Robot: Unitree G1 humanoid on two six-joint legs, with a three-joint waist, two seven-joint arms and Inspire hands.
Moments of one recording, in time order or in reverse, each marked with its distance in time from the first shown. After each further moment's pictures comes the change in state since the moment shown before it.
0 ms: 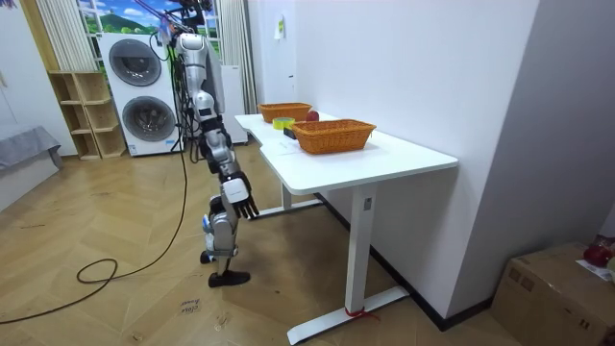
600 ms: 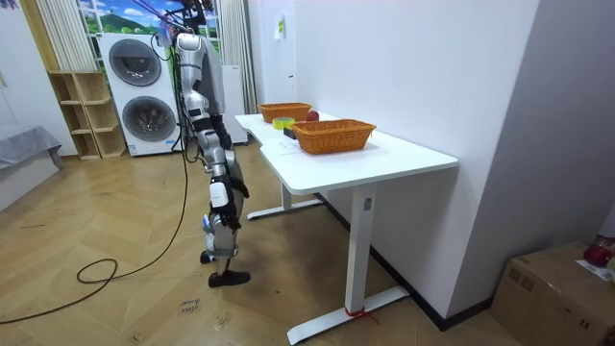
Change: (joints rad) left arm 0.013 -0.001 0.088 -0.062 -0.003 -0.016 0.013; right arm 0.051 -0.004 -0.285 -0.113 0.222 0.009 -0.238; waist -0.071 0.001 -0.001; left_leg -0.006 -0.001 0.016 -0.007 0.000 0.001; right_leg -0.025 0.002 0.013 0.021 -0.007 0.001
